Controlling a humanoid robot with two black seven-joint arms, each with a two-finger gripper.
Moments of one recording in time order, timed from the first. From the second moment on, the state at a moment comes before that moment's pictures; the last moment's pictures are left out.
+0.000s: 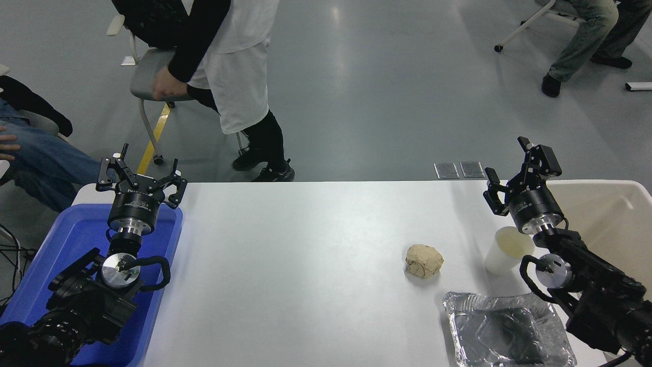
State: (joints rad) left arm -0.65 0.17 -0.93 -0.29 -0.24 -0.68 -0.39; right arm 0.59 -0.30 0.66 0.51 -0.19 0.27 0.58
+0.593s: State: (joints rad) left arm -0.65 0.17 -0.93 -0.29 -0.24 -0.68 -0.39; right arm 0.59 -0.30 0.66 0.51 -0.19 0.27 0.58
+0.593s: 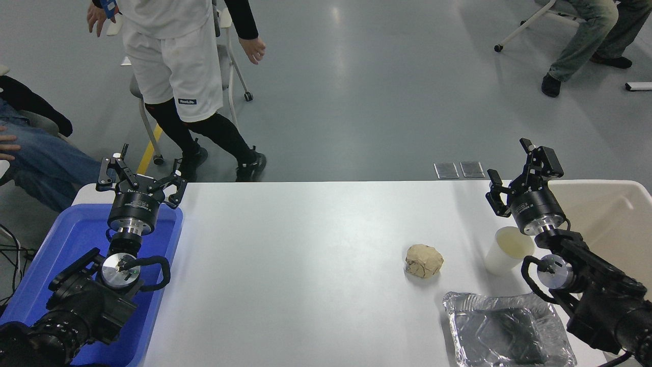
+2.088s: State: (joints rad) left arm -0.65 0.17 -0.93 -0.29 -0.24 -0.68 -0.38; right arm 1.27 -0.61 -0.68 0.70 -0.20 0.28 0.58
